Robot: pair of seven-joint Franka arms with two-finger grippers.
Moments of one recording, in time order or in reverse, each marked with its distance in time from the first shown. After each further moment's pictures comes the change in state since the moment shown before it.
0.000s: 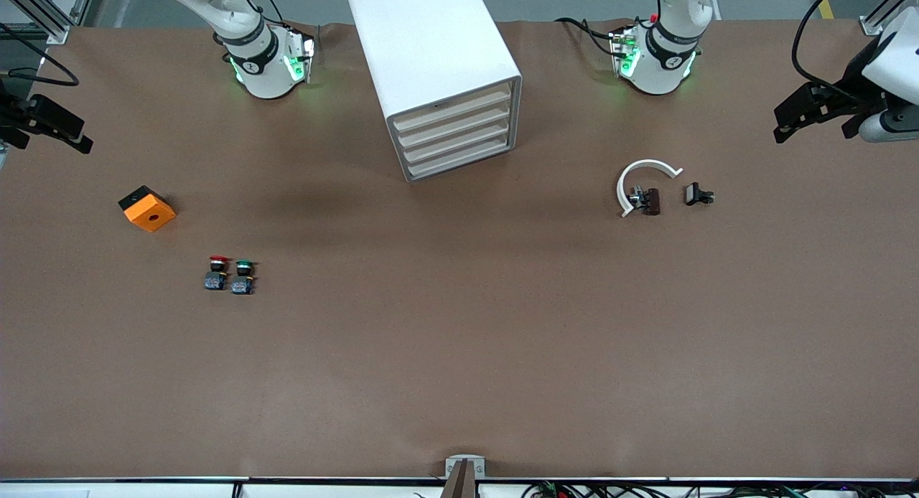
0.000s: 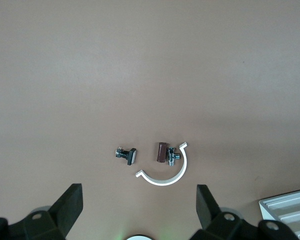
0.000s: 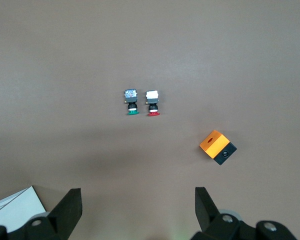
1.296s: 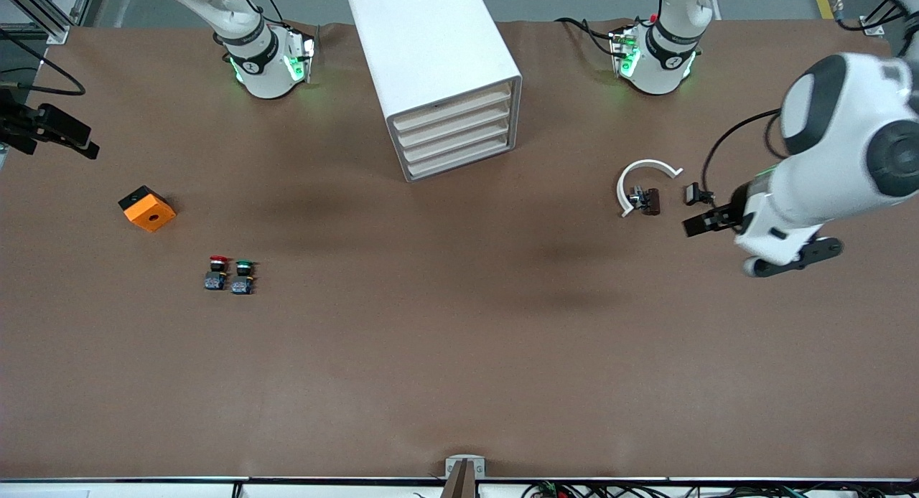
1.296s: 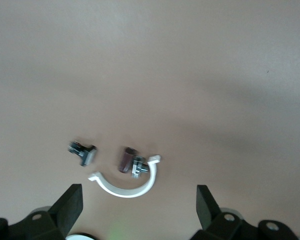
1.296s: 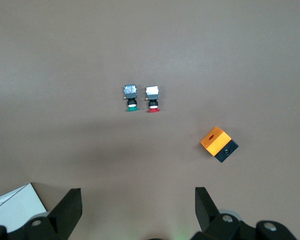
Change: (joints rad) left arm -0.132 0.389 -0.016 0.044 -0.003 0.116 -0.423; right arm 0.001 0.032 0.001 0.000 0.000 -0.016 0.000
